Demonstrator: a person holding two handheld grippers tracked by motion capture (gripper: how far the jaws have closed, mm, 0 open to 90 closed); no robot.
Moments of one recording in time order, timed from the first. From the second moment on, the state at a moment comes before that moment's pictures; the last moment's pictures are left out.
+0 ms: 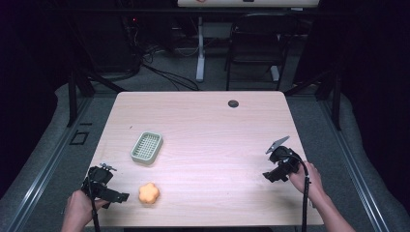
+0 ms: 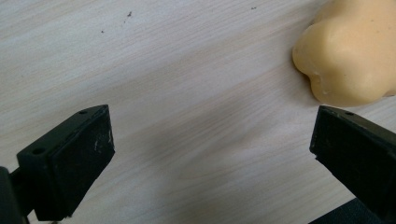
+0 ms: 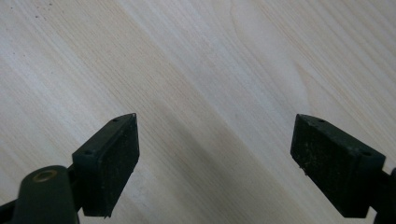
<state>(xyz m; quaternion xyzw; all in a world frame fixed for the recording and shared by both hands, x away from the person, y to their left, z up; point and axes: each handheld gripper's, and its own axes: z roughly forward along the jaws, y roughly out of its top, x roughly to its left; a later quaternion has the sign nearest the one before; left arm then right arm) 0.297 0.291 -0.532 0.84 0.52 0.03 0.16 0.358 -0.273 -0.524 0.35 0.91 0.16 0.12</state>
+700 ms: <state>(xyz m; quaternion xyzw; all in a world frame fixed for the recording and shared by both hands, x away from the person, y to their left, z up) 0.295 0.269 -0.520 0.86 0.49 0.02 0.16 0.356 -0.274 -0.524 0.36 0.91 0.16 0.12</state>
